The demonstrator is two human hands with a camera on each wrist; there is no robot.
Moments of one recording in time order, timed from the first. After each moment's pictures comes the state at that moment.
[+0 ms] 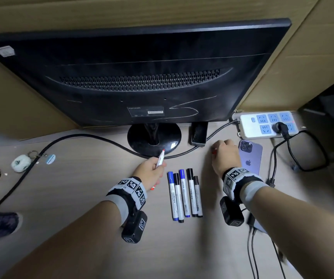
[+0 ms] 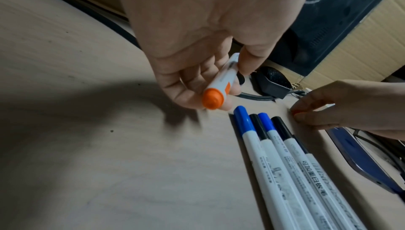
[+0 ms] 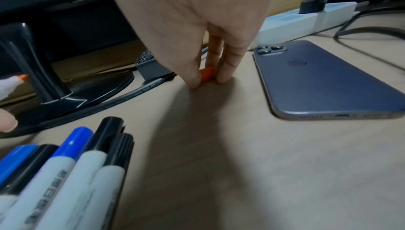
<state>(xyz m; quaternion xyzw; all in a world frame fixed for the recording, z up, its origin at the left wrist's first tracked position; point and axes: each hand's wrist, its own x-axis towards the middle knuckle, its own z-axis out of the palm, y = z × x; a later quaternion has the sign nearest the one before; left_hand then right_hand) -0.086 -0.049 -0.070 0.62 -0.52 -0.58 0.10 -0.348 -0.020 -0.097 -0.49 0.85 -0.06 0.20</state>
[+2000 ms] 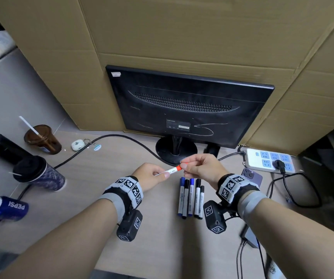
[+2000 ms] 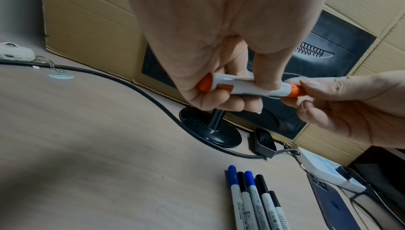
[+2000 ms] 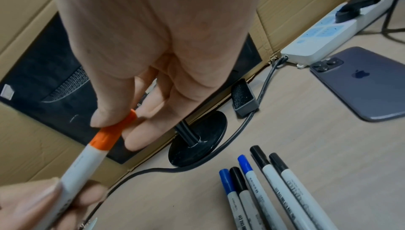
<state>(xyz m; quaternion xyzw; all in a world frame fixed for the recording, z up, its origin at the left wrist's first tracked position) -0.018 0.017 0.038 0.59 -0.63 -0.48 0.14 -0.256 0.015 0.050 -0.42 0.56 -0.32 0.63</state>
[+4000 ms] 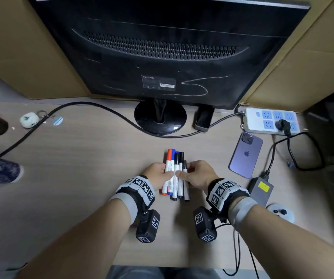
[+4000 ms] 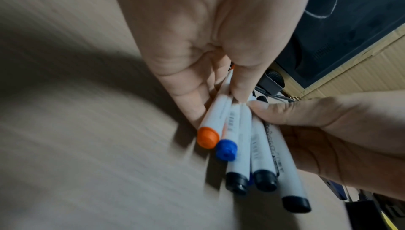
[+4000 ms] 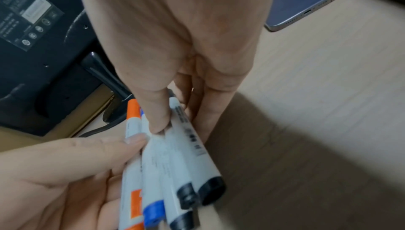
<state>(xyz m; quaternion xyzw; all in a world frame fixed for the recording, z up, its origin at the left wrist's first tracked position) -0.086 0.032 -0.123 0.60 -0.47 -0.64 0.09 -0.271 0.054 -0.092 -0.41 0.74 -0.11 0.52</state>
